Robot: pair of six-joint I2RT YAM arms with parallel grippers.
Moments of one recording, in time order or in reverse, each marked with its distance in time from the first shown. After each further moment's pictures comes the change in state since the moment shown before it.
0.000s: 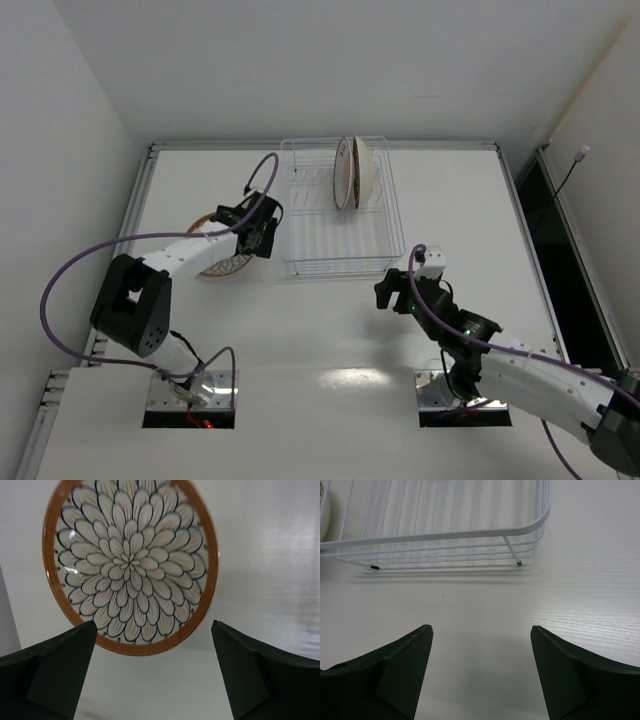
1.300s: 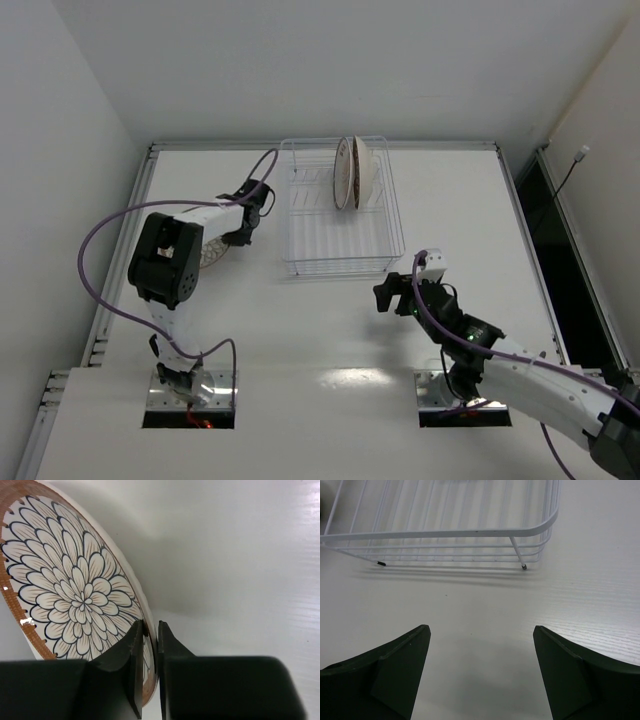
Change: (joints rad) left arm 0.164 0.362 0.169 0.021 0.056 0.166; right arm -0.019 -0.067 -0.063 0.070 -0.050 -0.072
